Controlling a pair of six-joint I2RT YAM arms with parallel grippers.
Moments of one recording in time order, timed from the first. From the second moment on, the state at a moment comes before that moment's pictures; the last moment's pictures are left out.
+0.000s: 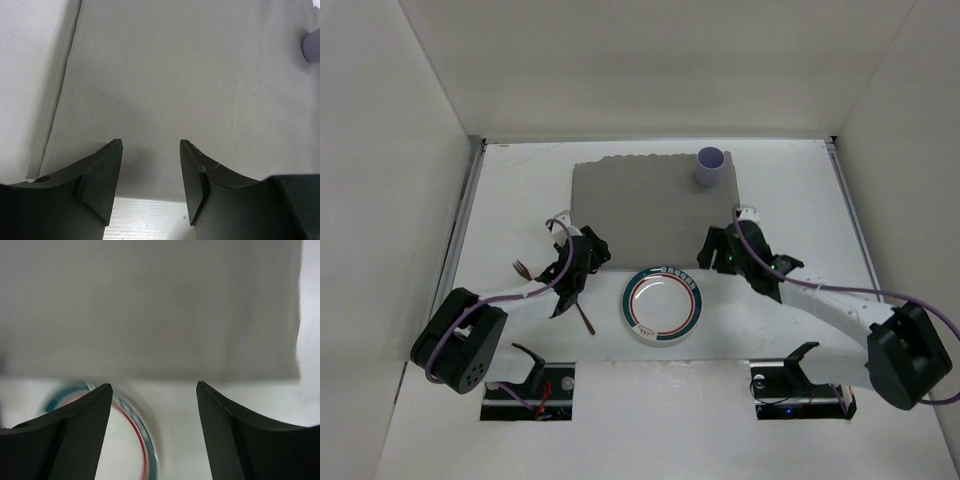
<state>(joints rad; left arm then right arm) -0.54 1.33 0.40 0.43 -0.40 -0.77 0.55 1.25 0.72 -0.12 0.20 0.61</state>
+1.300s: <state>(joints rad) -0.44 1.23 0.37 0.43 -0.39 -0.77 0.59 1.07 0.53 0.05 -0.23 0.88</state>
